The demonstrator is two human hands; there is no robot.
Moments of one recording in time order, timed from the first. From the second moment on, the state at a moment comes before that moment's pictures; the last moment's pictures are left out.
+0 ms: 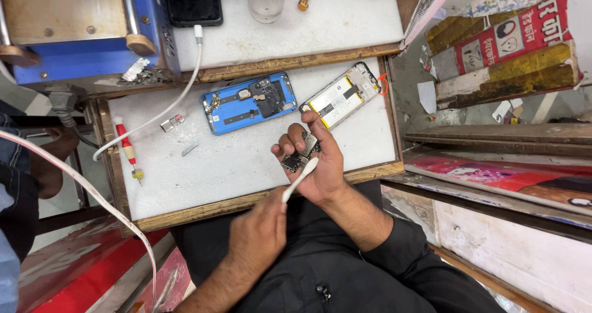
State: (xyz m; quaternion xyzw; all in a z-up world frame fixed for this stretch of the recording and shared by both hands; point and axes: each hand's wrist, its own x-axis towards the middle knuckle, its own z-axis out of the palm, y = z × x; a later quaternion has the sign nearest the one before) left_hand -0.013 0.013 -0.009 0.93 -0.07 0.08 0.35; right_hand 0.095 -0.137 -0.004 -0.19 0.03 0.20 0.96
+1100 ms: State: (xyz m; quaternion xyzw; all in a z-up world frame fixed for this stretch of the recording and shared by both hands) left_hand 0.051 0.048 -0.026 0.38 0.15 -0.21 0.89; right_hand 0.103 -0.164 -0.052 -0.64 -0.11 0.22 0.73
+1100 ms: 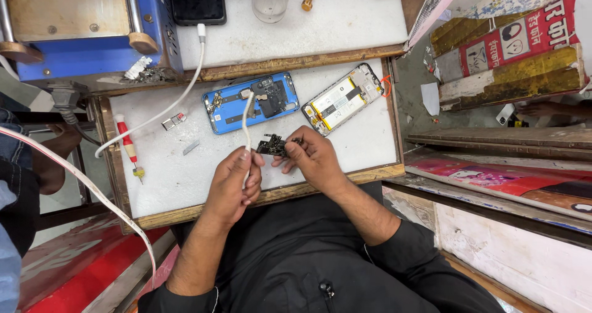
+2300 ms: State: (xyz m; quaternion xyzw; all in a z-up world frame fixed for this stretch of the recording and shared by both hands) left_hand 0.021 0.016 -0.003 0.87 0.02 0.04 0.49; right_hand 0.115 -0.157 -0.022 -0.09 0.11 0.26 0.95
